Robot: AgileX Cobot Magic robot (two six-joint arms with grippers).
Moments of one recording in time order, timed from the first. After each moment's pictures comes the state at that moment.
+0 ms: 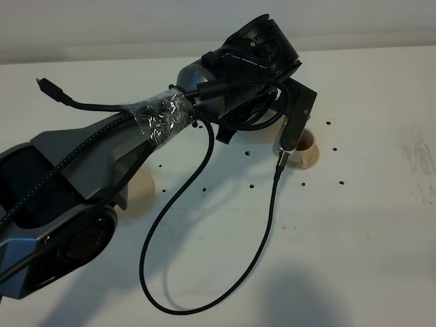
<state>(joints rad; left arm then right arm) -0.80 2.34 -2.11 0.57 1.03 1.02 0.08 -0.01 -0.52 -0.04 1.11 0.08</state>
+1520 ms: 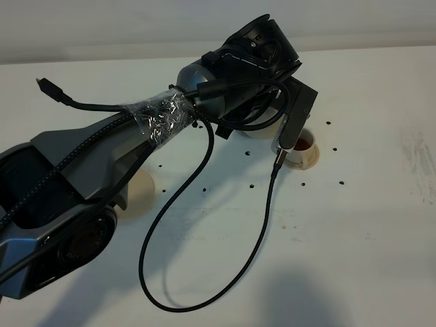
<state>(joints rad) -0.80 2.34 -2.11 0.59 1.00 1.04 0.08 -0.01 -0.52 -0.04 1.11 0.08</state>
